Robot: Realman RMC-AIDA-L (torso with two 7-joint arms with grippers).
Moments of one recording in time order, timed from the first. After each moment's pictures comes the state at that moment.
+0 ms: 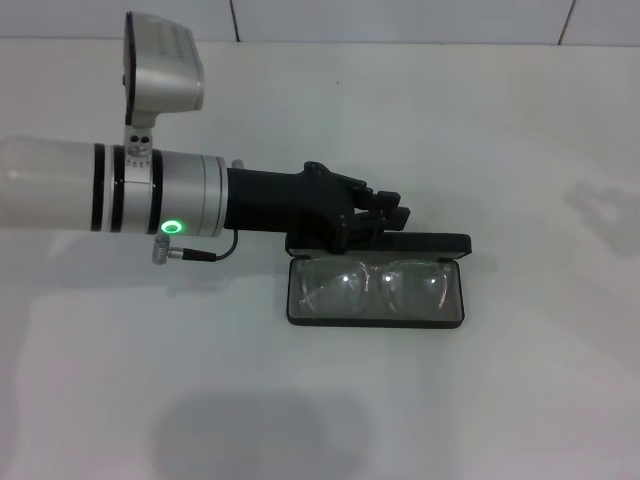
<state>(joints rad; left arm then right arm) -0.73 -2.09 1.08 0.49 1.77 1.36 -1.47 0.34 1.93 -0.39 -0.86 -1.63 -1.87 1.79</state>
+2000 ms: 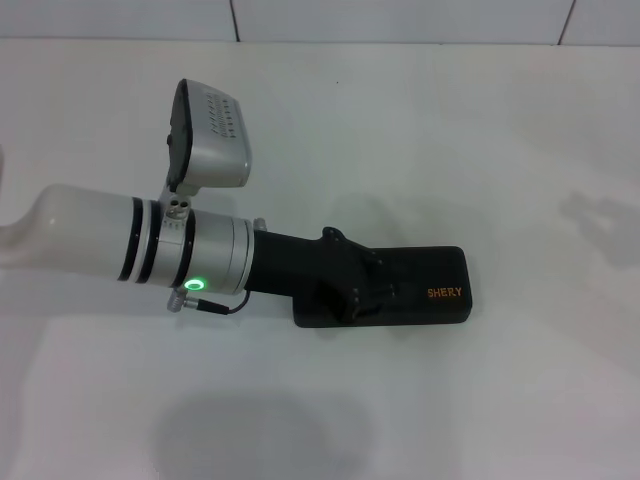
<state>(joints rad) -0.73 -2.10 1.29 0.41 1.71 1.28 -1.39 0.34 1.93 -0.40 -0.77 -1.64 -1.88 1.78</state>
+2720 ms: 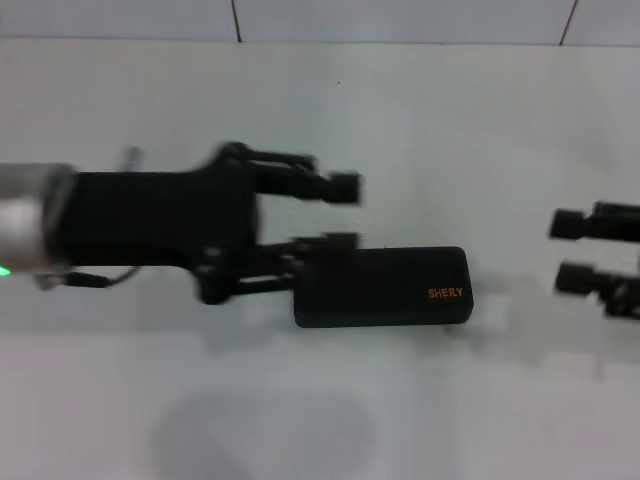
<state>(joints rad) -0.48 -2.04 1.08 0.78 1.47 1.92 -1.36 0.37 2.01 -0.71 -0.77 -1.74 -1.99 1.43</state>
